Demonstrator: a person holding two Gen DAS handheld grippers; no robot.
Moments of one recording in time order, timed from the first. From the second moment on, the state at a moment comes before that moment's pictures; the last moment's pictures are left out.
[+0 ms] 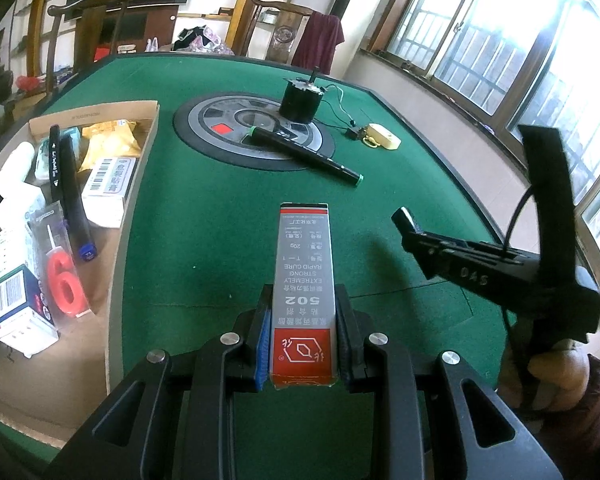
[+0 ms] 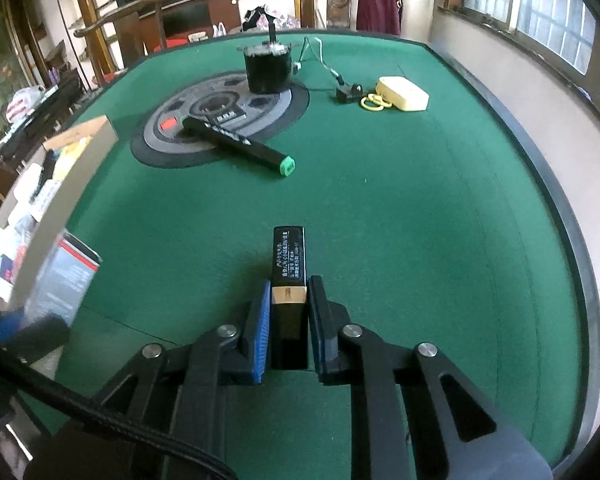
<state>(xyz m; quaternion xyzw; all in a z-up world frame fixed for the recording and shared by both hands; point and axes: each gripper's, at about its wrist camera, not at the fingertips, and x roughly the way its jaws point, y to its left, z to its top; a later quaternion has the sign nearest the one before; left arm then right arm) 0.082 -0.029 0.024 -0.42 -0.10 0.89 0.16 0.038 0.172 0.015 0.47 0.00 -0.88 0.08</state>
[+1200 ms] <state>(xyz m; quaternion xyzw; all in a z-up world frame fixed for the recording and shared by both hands) 0.116 -0.094 0.054 -0.39 -0.13 0.91 0.11 0.072 0.056 0.075 0.42 0.04 -0.89 0.20</state>
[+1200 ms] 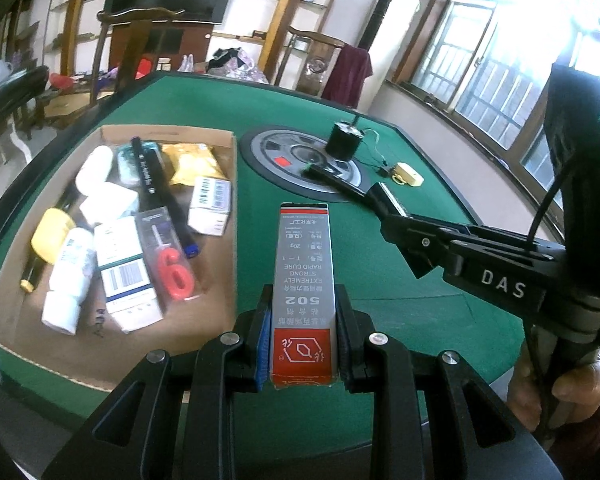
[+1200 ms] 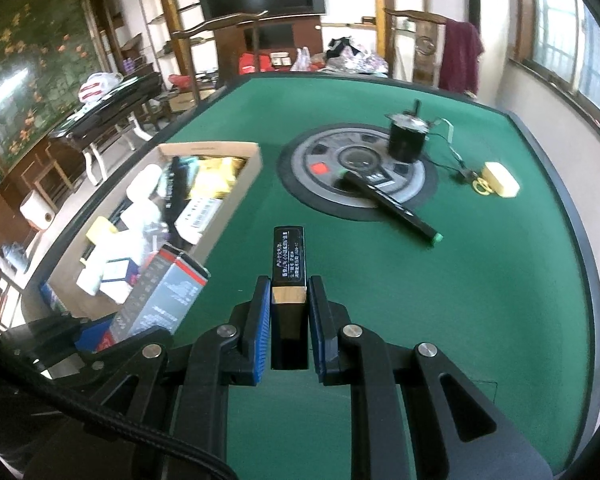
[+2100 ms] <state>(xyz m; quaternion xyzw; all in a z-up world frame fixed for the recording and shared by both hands) 0.115 -0.239 0.037 -0.38 -0.18 0.91 -0.02 0.062 -0.073 0.075 0.44 0.08 -0.85 0.30</state>
